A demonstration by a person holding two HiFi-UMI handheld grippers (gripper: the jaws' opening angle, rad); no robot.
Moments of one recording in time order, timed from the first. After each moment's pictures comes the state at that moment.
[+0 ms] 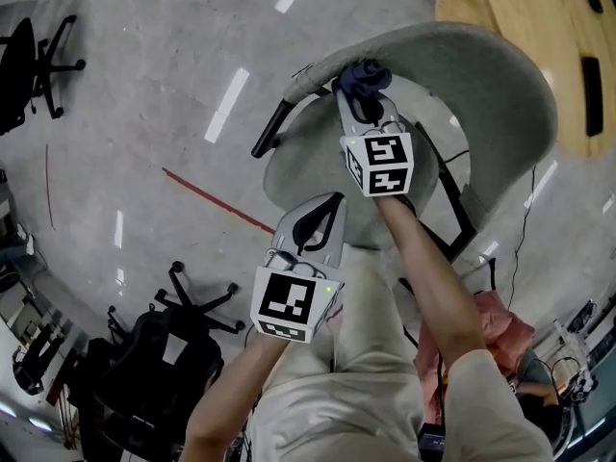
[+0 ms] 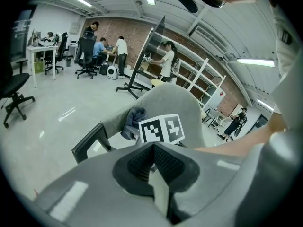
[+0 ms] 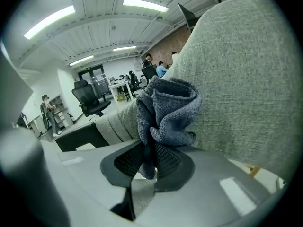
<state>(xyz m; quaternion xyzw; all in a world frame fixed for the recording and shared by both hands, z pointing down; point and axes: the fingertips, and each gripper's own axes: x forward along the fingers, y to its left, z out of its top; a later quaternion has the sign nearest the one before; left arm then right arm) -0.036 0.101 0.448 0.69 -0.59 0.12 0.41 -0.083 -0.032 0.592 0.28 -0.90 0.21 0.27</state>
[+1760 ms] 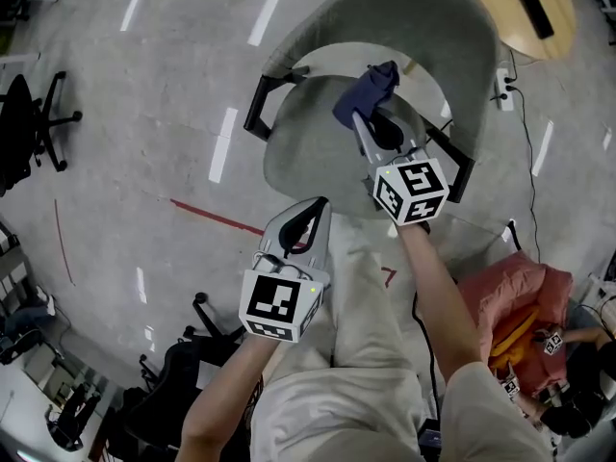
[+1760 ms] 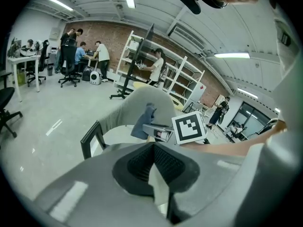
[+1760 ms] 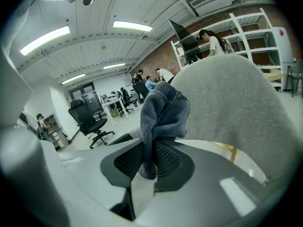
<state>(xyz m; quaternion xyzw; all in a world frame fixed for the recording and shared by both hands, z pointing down) -0.011 0.194 0.396 0.76 -0.52 0.14 0.36 0.023 0.059 0.488 0.35 -0.89 0.25 0.18</state>
